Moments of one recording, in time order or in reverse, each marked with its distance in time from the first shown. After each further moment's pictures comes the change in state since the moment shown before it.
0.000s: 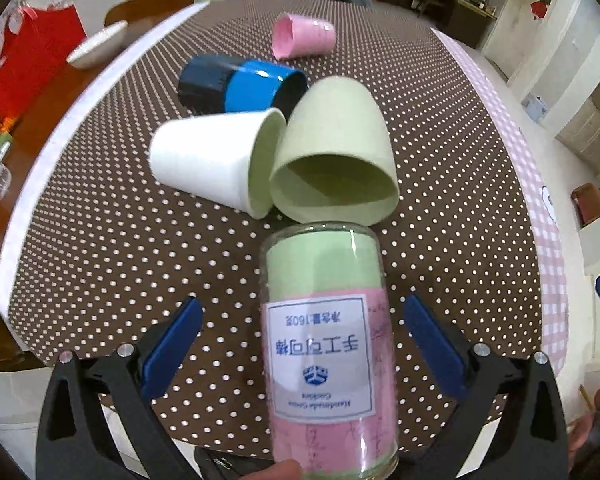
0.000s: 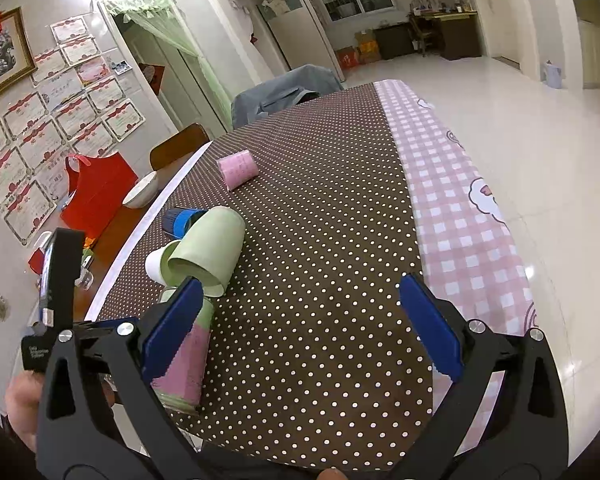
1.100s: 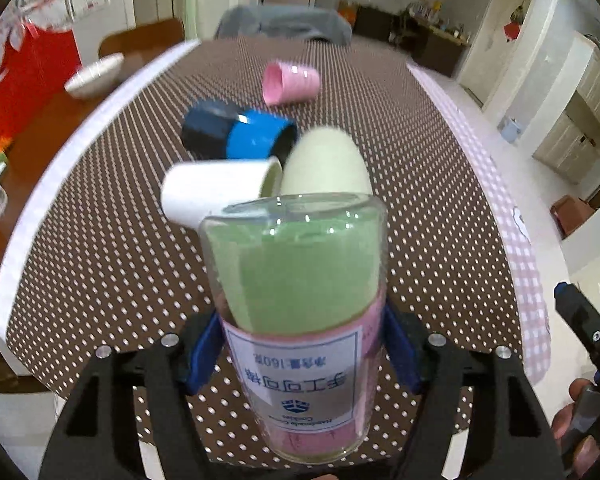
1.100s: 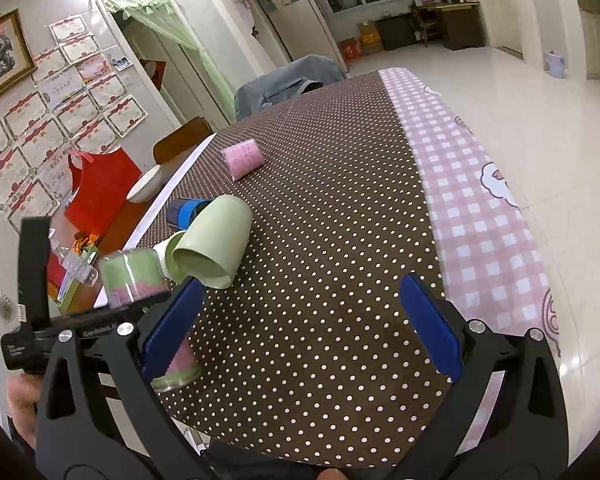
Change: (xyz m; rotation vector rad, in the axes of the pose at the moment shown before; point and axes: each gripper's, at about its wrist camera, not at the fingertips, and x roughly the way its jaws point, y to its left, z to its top) left arm -0.036 0.016 -0.001 0.039 -0.200 -0.048; right arm 0.012 0.012 -0.011 0.002 0.034 0.005
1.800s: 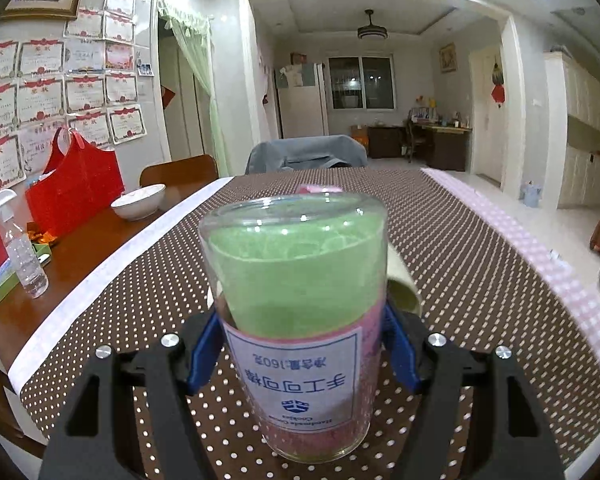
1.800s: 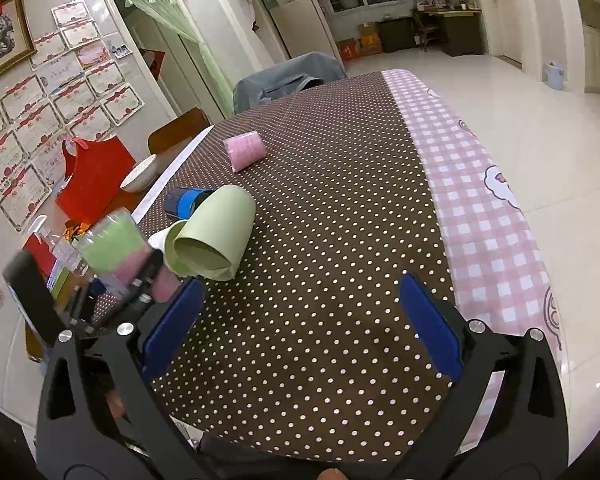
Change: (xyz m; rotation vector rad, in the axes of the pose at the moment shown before) left arm 0.001 -0.004 -0.035 0.118 -0.531 0.170; right arm 0.000 0.020 -0.006 -0.033 0.006 -0.031
